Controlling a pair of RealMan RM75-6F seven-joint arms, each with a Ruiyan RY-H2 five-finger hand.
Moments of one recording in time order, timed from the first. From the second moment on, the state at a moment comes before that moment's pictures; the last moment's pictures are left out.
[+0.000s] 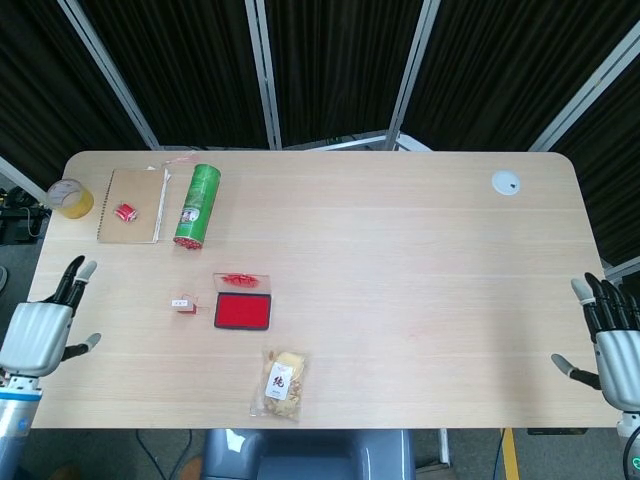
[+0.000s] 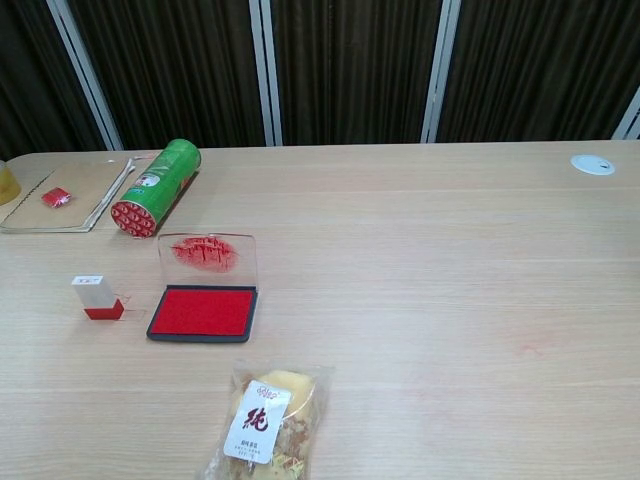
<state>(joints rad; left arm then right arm) -0.18 -1.15 -0.09 -1.73 1.46 1.37 0.35 0.05 -1.03 0.08 -1.67 -1.54 1.55 -0.07</state>
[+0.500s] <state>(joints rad) -0.37 -1.38 -0.16 -1.48 1.24 1.07 0.33 0.06 -1.04 0.09 -1.63 -1.47 1.51 -0.07</state>
